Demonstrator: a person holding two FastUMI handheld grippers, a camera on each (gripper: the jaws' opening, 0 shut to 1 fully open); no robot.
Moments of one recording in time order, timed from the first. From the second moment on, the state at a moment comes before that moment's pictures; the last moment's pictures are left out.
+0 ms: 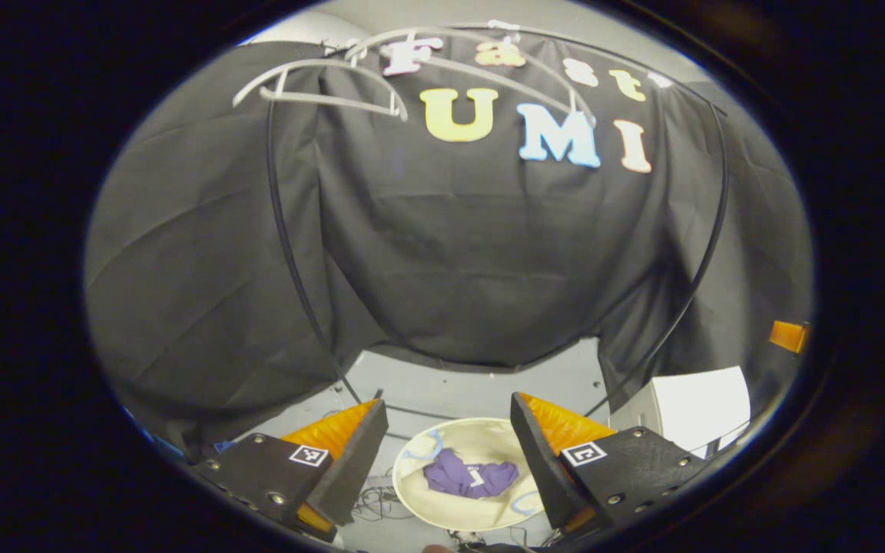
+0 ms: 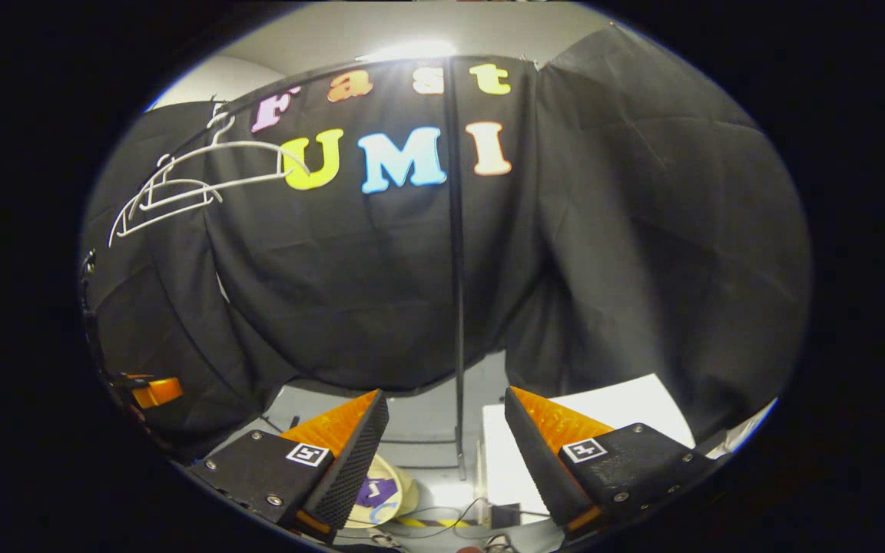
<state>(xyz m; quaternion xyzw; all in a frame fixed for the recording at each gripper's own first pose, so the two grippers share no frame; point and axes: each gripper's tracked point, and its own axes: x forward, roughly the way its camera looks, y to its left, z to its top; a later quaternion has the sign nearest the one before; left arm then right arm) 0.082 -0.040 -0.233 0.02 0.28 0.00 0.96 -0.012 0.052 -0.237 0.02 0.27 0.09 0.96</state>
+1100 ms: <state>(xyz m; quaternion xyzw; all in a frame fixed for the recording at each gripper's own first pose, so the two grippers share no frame) -0.065 -0.122 0.053 -0.06 -0.05 -0.02 1.00 -0.011 -0.077 -0.085 0.02 0.04 0.10 0.99</state>
